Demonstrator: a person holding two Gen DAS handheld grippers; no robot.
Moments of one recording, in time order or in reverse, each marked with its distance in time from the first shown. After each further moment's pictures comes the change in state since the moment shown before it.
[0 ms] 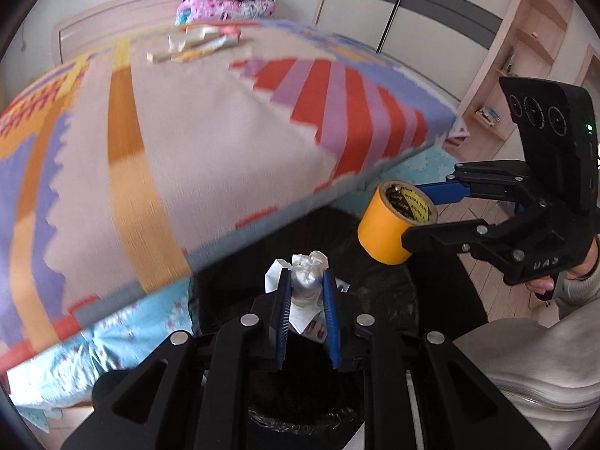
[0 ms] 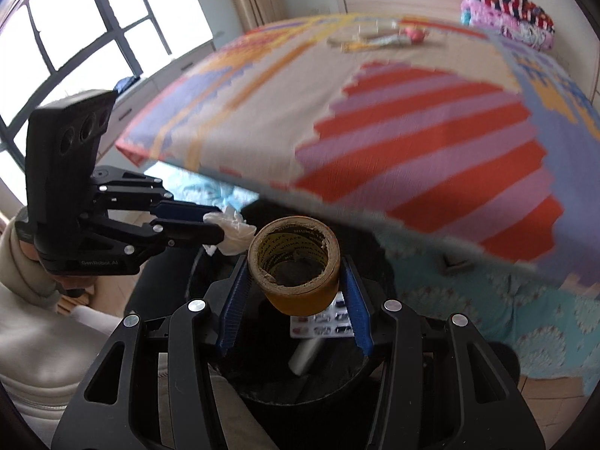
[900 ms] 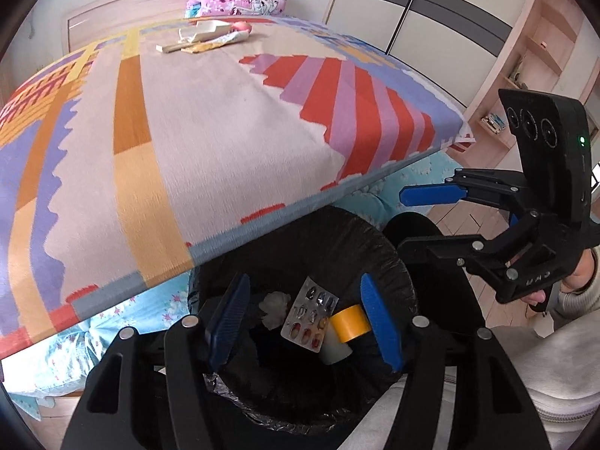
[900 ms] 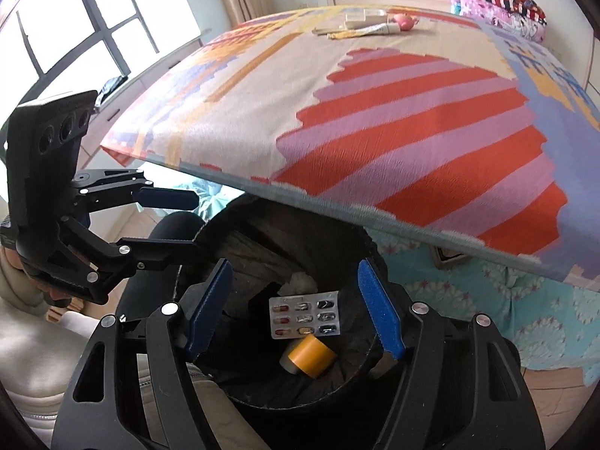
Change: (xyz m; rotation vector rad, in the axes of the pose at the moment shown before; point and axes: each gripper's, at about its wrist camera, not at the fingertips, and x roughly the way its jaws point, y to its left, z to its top) left arm -0.006 0.002 0.003 -0.033 -0.017 -0.001; right arm 0.003 -0.006 0.004 0.028 0.002 -0.033
